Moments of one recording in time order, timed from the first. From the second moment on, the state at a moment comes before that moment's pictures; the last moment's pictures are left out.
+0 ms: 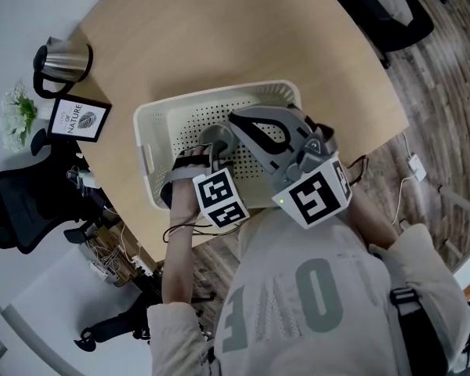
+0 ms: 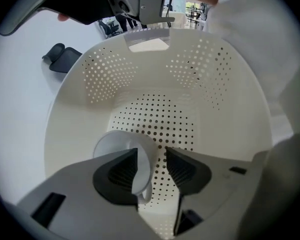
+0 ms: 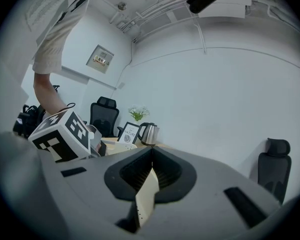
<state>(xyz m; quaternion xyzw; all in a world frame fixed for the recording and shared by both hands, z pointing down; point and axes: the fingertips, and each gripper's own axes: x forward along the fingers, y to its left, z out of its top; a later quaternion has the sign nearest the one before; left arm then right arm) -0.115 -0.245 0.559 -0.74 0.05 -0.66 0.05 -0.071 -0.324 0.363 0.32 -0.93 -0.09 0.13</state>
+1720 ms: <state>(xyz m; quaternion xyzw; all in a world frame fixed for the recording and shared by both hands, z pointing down) -0.163 -0.250 0.262 -0.75 0.66 0.02 0.06 -0.067 -0.267 0.288 0.33 -0.93 -0.13 0.07</state>
